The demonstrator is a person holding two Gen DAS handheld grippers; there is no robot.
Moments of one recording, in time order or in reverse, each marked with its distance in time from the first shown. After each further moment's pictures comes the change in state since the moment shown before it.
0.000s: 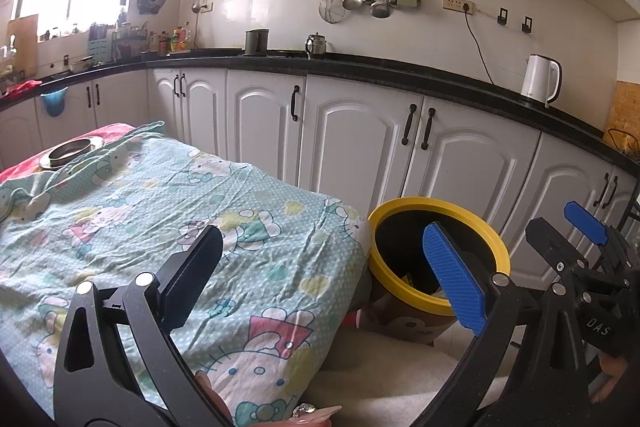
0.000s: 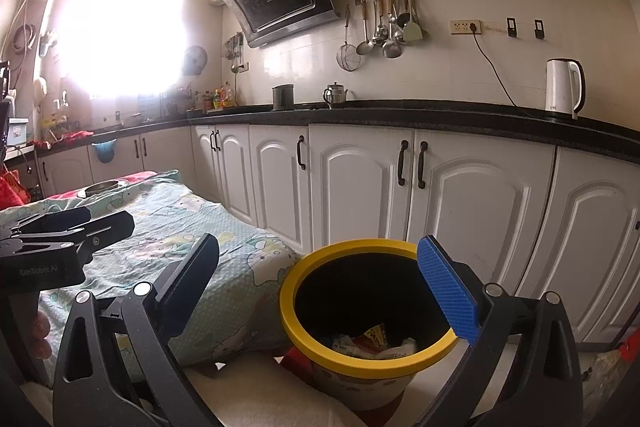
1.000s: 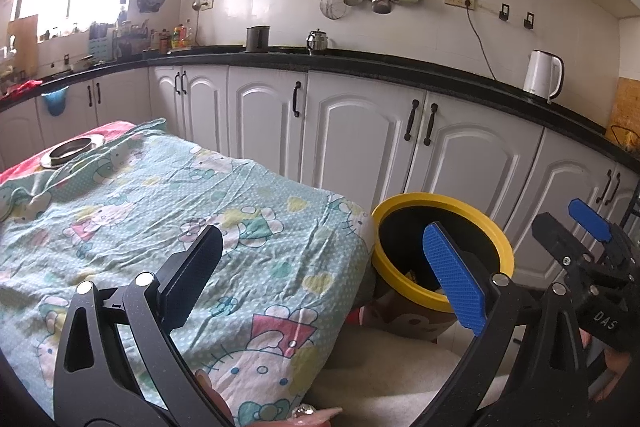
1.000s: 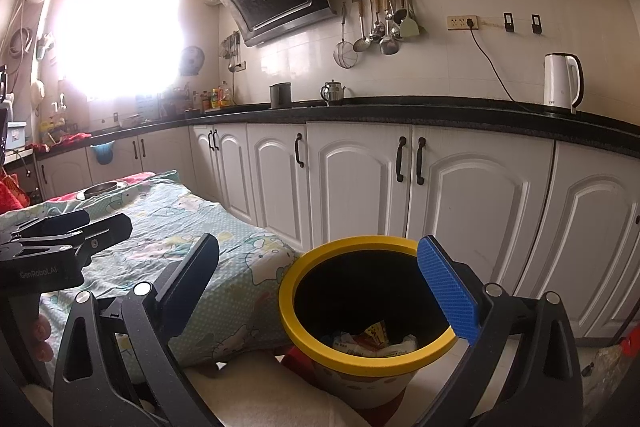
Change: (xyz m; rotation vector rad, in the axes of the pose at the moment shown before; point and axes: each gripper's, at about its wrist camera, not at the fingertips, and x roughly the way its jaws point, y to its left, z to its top) left arm 0.004 0.004 -0.003 -0.004 0.019 0.008; right arm -0.001 -0.001 0.000 0.007 0.004 -0.001
